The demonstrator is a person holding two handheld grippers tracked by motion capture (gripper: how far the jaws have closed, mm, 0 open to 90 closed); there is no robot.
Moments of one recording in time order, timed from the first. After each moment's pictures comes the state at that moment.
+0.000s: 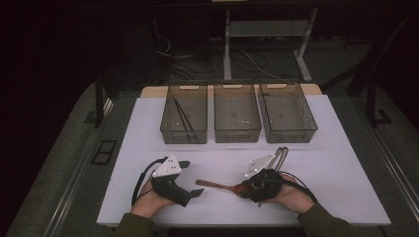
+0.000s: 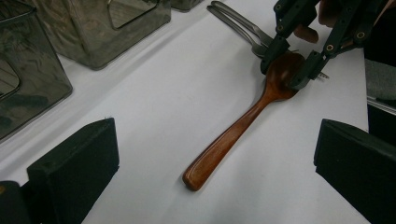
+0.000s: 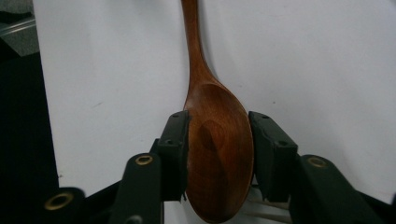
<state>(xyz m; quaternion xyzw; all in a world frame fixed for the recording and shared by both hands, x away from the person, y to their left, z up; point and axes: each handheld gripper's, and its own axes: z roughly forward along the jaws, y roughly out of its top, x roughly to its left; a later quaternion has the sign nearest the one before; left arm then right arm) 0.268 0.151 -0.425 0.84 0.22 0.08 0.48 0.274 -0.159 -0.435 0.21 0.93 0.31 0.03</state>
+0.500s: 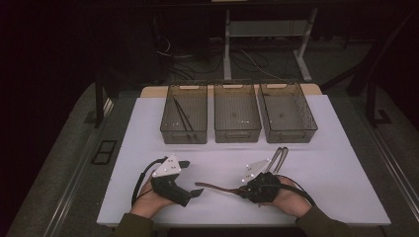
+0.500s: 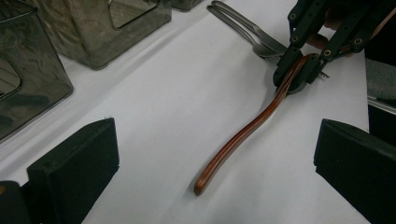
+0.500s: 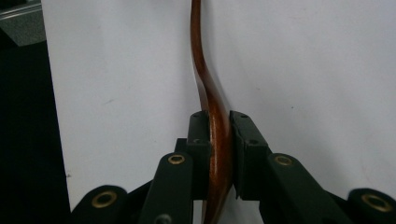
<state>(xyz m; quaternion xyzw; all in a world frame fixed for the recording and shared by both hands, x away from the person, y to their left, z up) 0.269 0.151 -0.425 0.84 0.22 0.09 0.48 0.266 -0.151 -0.437 0.18 0.94 0.30 0.04</state>
